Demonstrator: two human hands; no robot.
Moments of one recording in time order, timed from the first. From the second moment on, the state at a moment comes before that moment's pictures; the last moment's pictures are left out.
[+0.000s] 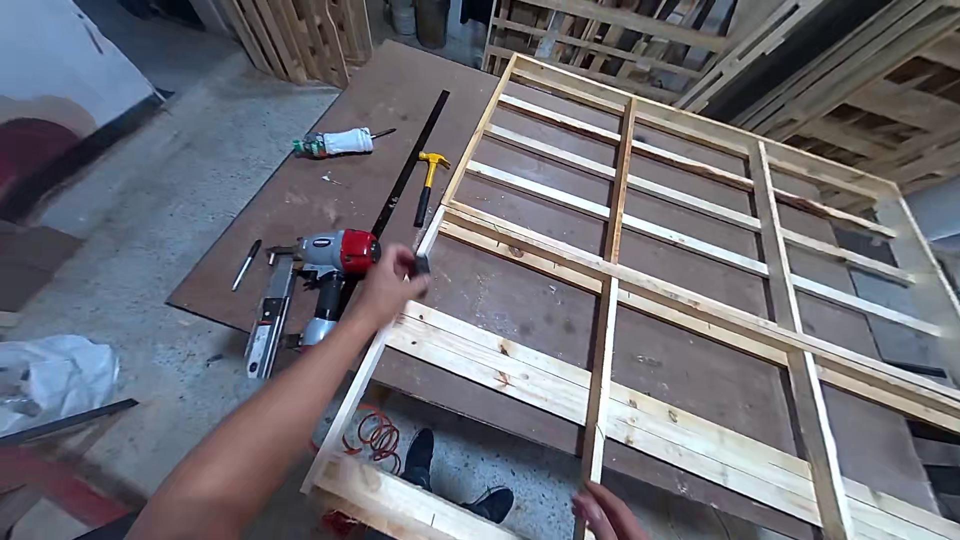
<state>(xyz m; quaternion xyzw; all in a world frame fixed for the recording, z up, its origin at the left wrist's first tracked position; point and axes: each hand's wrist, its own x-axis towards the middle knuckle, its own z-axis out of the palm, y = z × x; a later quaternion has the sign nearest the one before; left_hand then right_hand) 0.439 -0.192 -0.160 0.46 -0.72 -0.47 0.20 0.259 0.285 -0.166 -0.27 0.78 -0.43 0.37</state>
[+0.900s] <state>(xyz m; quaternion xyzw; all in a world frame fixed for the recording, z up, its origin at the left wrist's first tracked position) 0.472 0.119 -0.110 0.29 -0.68 -0.67 -0.06 0.276 0.232 -0.114 -0.34 0.64 -0.46 0.52</state>
